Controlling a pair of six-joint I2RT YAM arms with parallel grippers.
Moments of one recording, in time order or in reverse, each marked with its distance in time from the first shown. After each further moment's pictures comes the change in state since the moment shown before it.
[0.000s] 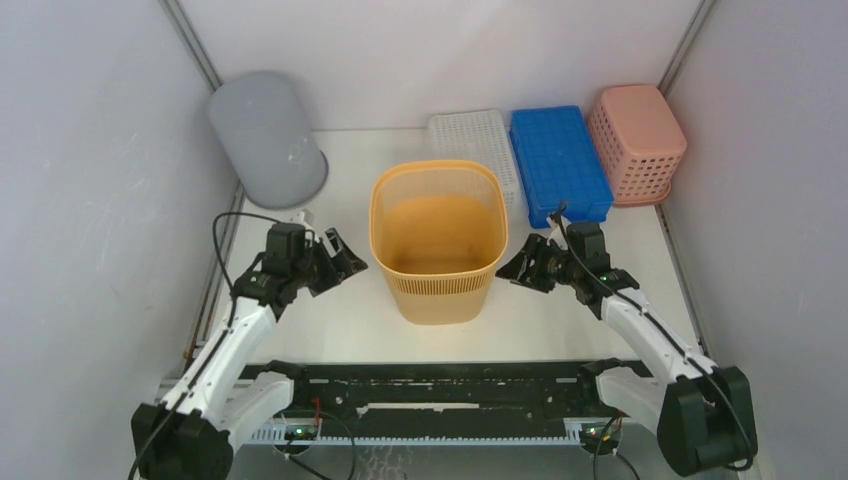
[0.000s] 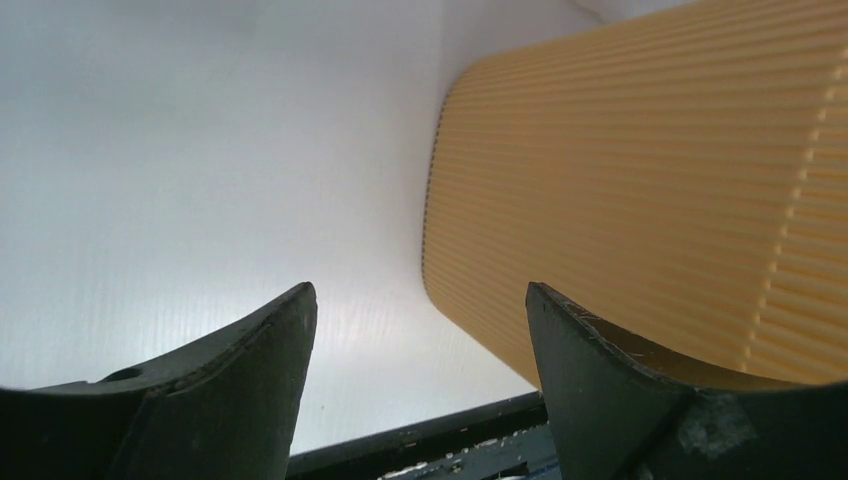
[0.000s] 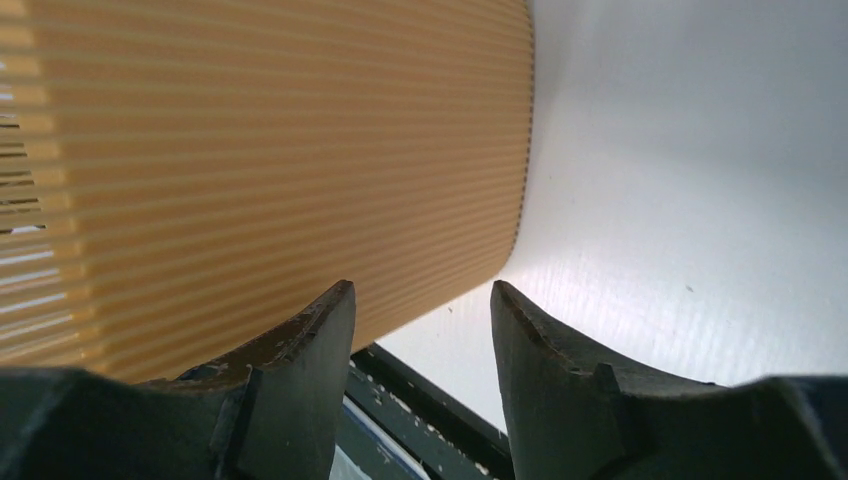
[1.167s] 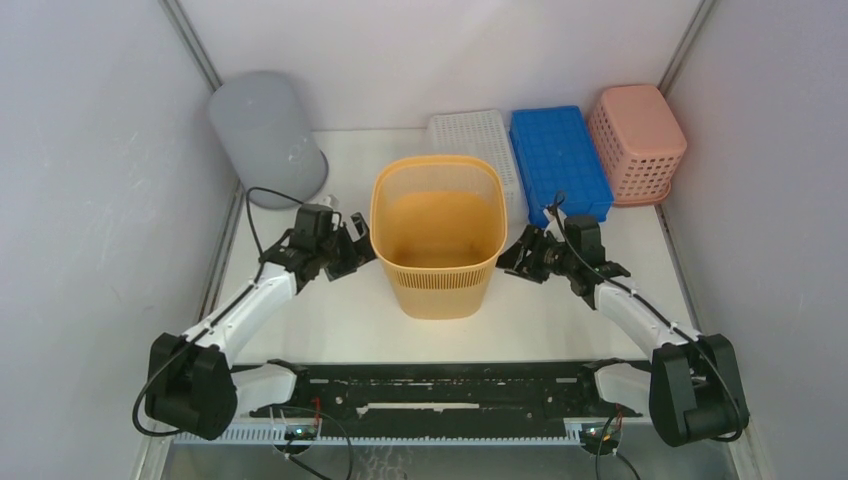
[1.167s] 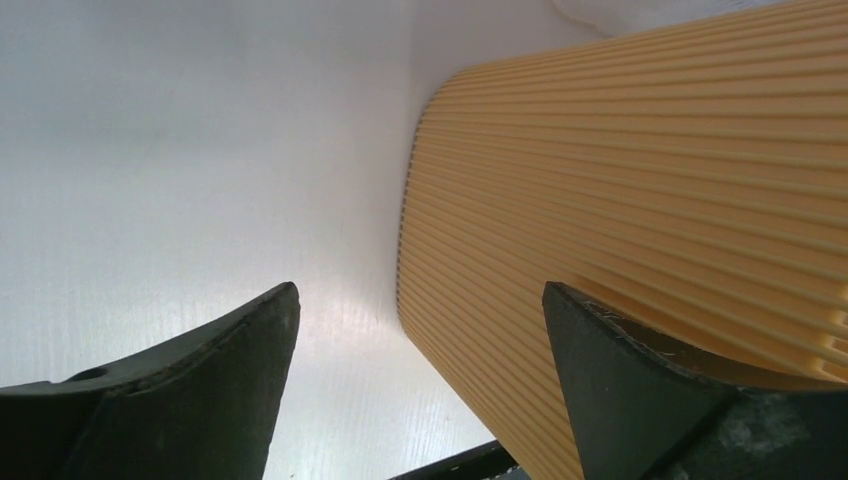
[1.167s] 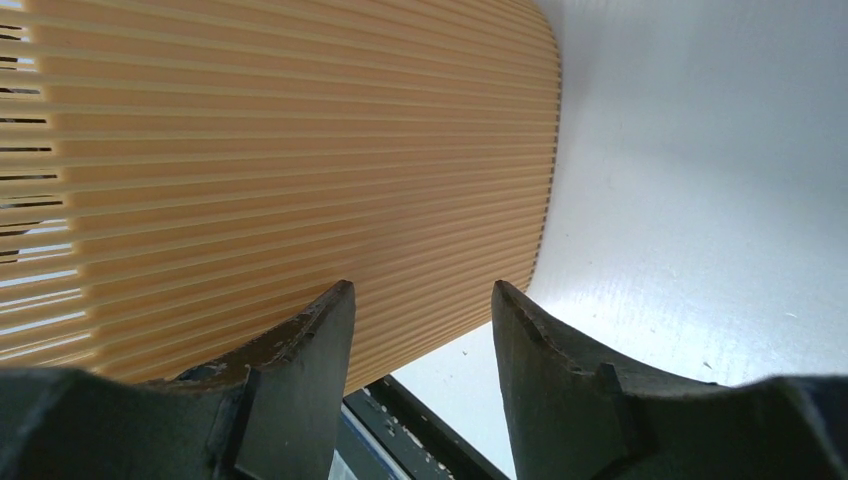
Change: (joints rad) left arm -0.097 0.317 0.086 0.196 -0.021 -0.022; right arm -0.008 0.167 0.000 0.229 -0.061 0.057
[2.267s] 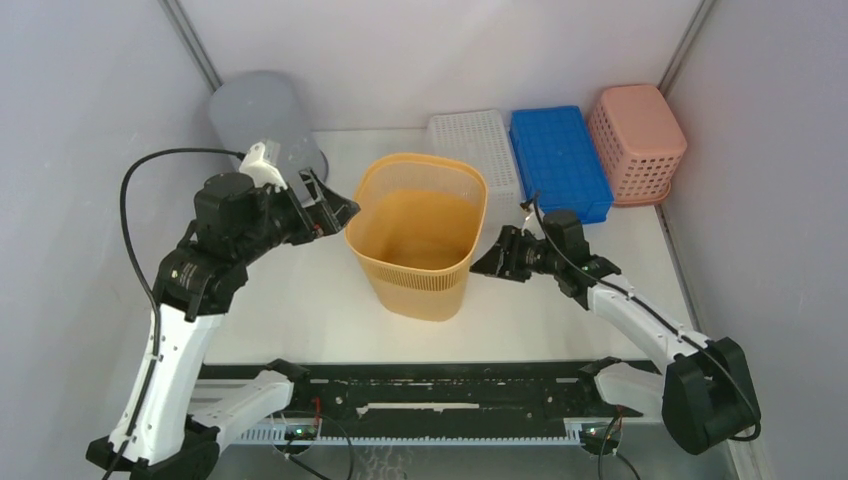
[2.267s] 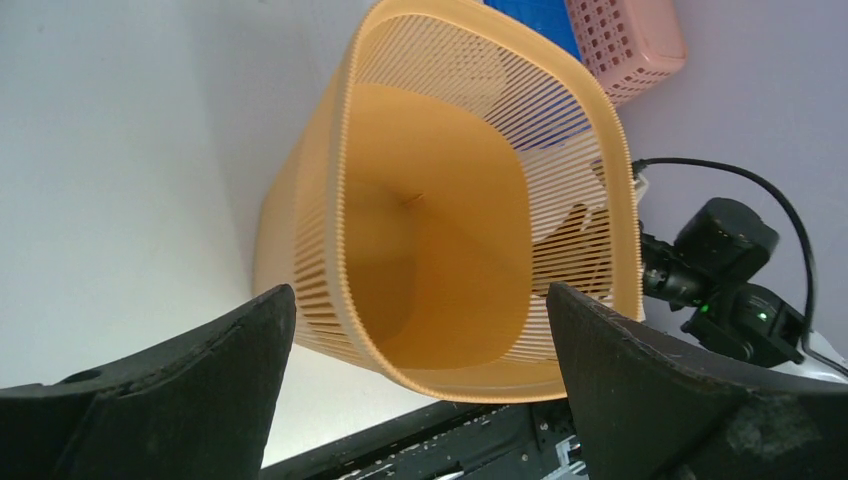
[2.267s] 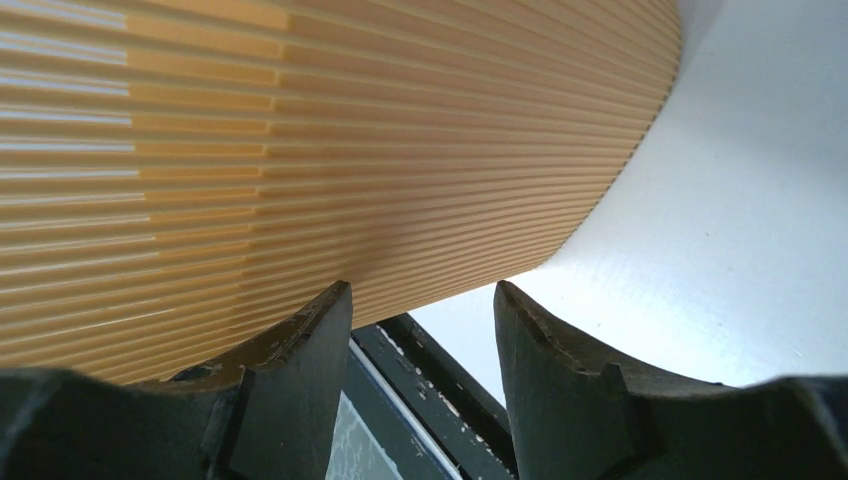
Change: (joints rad) left arm -0.055 -0.276 0.637 -0.505 -0.067 0.119; right arm 0.156 -0.044 0.081 -0.075 -0.006 -0.019
